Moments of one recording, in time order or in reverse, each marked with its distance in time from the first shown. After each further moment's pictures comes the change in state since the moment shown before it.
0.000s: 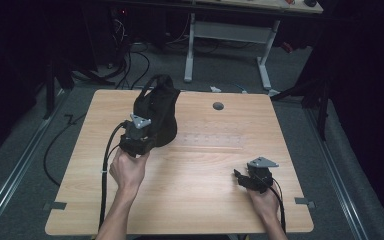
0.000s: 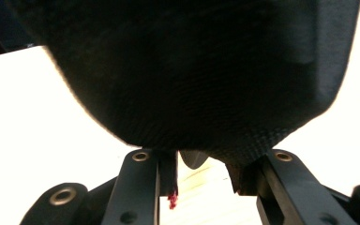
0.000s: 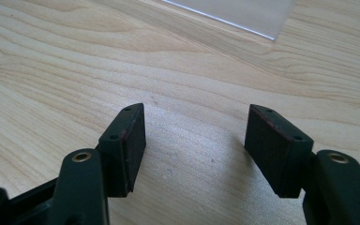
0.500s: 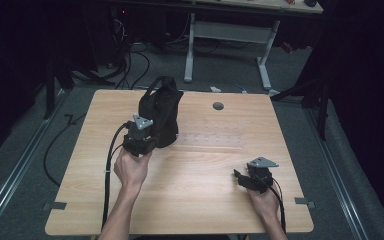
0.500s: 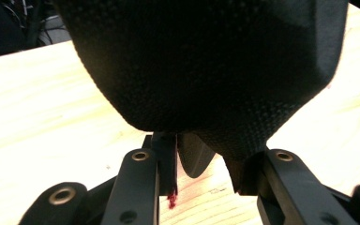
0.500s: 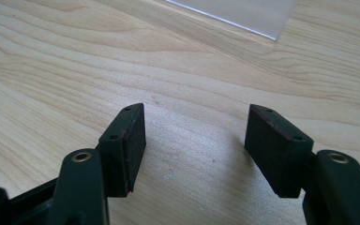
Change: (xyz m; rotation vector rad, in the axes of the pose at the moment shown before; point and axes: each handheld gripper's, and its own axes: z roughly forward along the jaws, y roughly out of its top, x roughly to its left) left arm 0.007 -0.006 0.010 -0.012 -0.047 -0.039; right arm 0.000 0.000 0.000 0.000 0.004 -0.002
